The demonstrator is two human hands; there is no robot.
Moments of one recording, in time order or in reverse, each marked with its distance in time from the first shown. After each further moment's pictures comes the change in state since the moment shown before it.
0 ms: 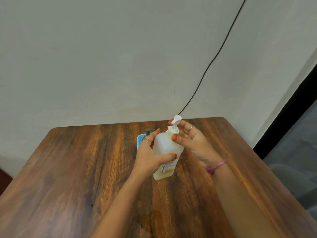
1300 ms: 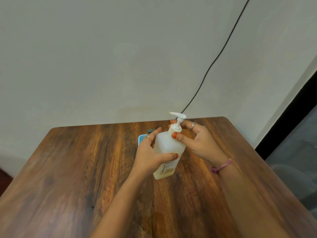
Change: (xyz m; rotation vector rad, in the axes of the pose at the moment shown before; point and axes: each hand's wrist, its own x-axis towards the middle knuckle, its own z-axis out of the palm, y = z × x) left_hand 0.013 -0.004 -0.008 0.039 -0.011 0.029; right_hand 0.009 -0.008 -0.002 -0.475 0.047 -0.113
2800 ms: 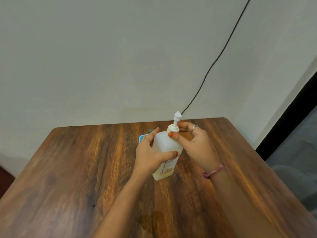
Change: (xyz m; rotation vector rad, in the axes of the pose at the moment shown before) left_hand -0.005 -0.001 0.003 -0.030 0.091 -0.001; right_hand -0.009 0.003 0.019 -0.029 0.206 0.043
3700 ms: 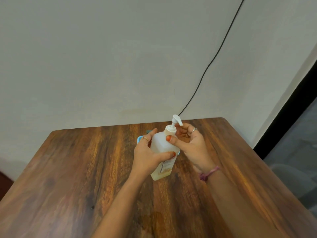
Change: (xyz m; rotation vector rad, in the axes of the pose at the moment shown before) left_hand -0.003 0.006 0.000 0.016 -0.017 0.004; right_hand -0.004 0.012 0.004 0.330 0.008 0.067
